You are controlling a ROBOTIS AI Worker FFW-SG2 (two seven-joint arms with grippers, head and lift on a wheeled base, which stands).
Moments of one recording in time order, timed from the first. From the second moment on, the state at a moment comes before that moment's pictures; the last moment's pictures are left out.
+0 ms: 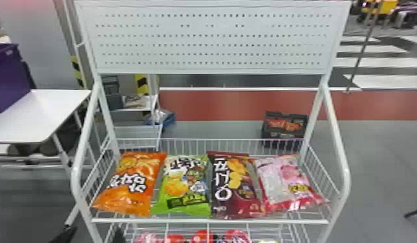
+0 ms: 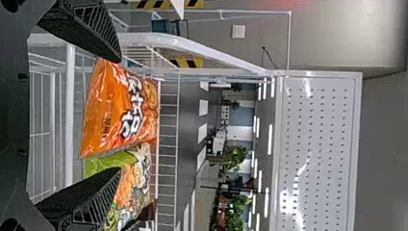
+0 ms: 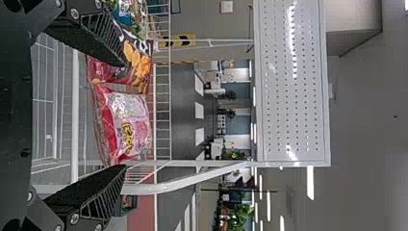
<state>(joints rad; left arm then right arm) 0.64 0.34 -0.07 -2.03 0.26 -0.16 0.19 0.84 -0.33 0.14 -2.20 -0.14 -0.25 -0.24</state>
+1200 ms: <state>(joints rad) 0.08 0.29 -0.22 -1.63 0.26 0.17 0.25 0.82 -0.33 0.15 -2.17 -0.13 -0.25 -0.24</state>
